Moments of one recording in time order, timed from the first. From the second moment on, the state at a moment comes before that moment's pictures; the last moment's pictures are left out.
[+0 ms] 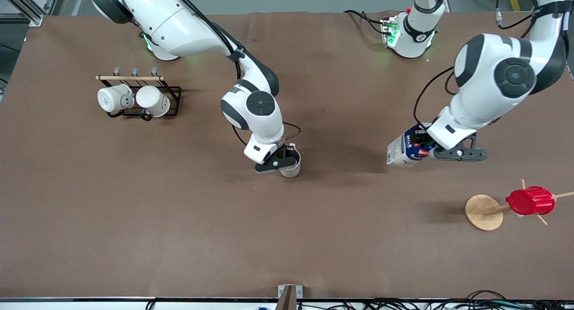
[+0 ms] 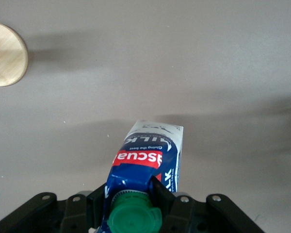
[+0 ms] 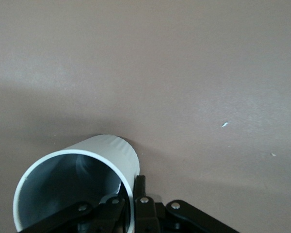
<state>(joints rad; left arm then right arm) -0.09 0.14 -0.20 -1.89 0.04 1.99 -0.22 0.51 0.75 0.26 -1.51 -0.31 2.38 0.72</state>
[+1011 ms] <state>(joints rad) -0.42 0.51 -0.20 -1.49 0.14 1.87 -0.65 0.09 0.25 0.32 -1.44 -0.31 1.81 0.70</state>
